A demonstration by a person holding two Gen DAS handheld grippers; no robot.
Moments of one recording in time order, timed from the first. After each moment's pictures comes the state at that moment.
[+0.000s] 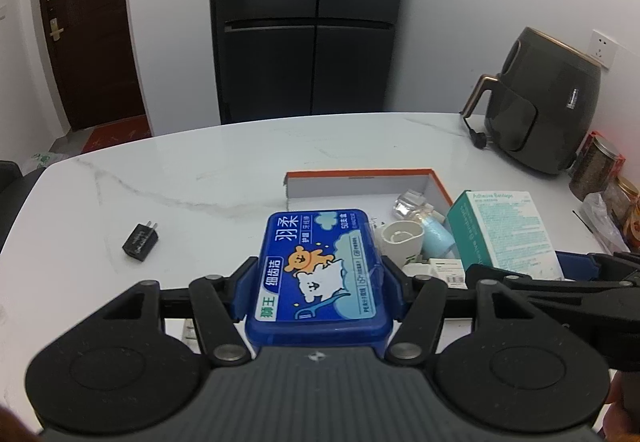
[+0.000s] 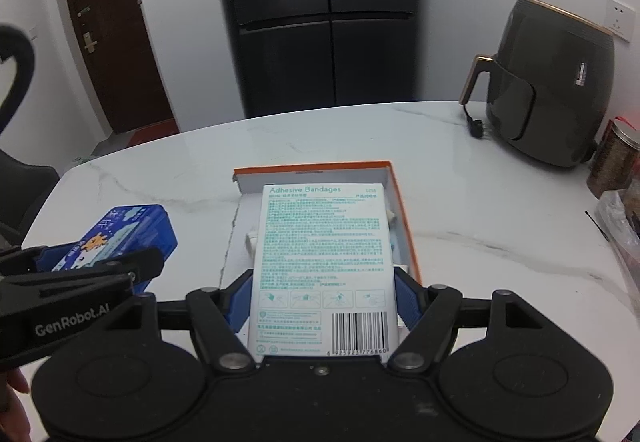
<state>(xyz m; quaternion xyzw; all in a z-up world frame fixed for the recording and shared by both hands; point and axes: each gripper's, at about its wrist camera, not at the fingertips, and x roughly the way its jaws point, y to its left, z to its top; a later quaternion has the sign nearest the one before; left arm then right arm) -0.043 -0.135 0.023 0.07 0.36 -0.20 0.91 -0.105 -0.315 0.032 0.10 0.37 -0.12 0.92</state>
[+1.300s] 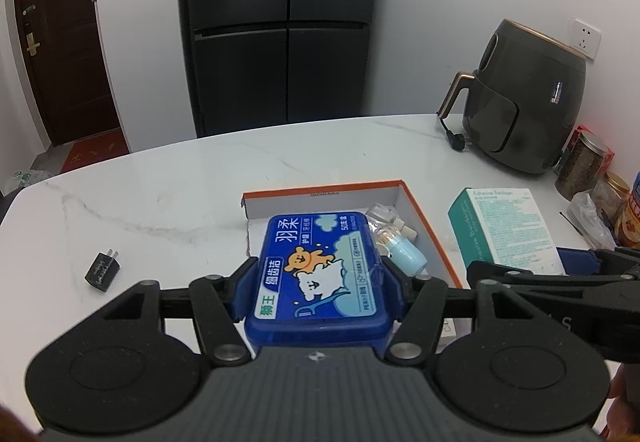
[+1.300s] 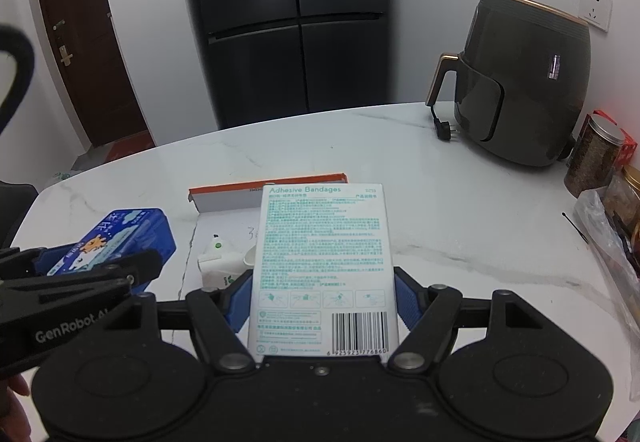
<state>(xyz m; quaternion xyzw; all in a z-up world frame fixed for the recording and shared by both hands) -0.030 -0.180 0.023 0.08 0.35 -0.23 0.90 -0.106 -0.350 0.035 0.11 0.36 -0.15 0.91</state>
